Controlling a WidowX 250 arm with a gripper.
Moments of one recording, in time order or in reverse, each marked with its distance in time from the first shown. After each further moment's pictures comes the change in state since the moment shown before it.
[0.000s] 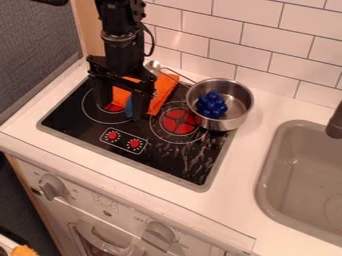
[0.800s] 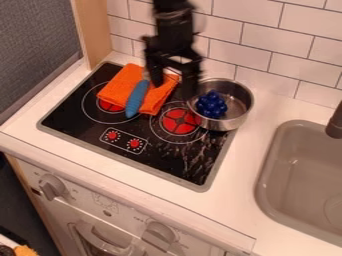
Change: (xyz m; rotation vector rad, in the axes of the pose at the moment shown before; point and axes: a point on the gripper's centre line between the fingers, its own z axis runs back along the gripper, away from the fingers) arm 0.050 -0.076 0.027 -0.108 -0.067 -0.312
